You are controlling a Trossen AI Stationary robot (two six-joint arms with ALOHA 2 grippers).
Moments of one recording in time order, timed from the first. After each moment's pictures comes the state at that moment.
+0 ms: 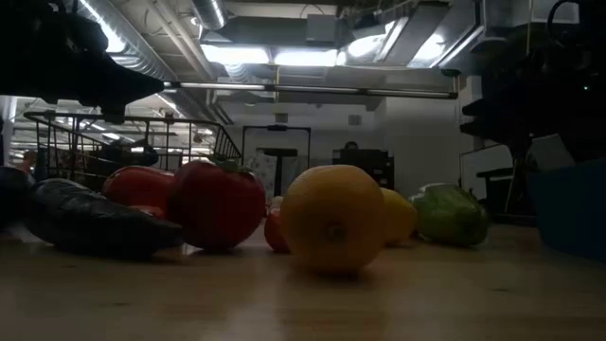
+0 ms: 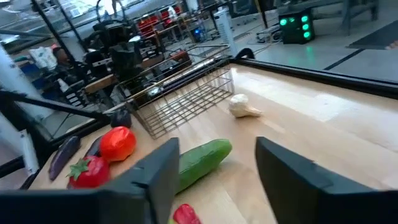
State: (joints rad) left arm 0.13 0.00 0.01 0.02 -0.11 -0.16; right arm -0.12 0.16 0.02 0.06 0.17 0.39
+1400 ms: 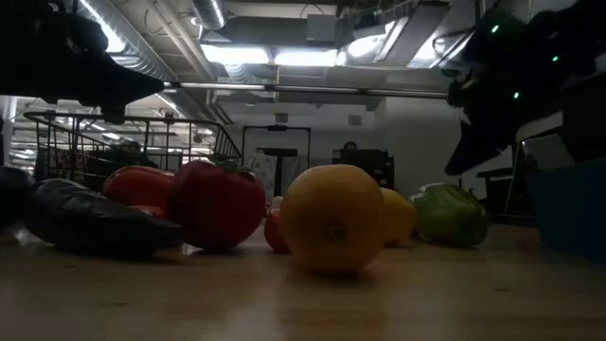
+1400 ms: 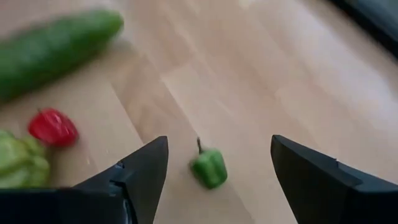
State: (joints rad) left arm 0.13 0.00 0.01 0.02 -0.11 -0.16; right arm -0.28 0.97 0.48 -0.37 0.19 0.19
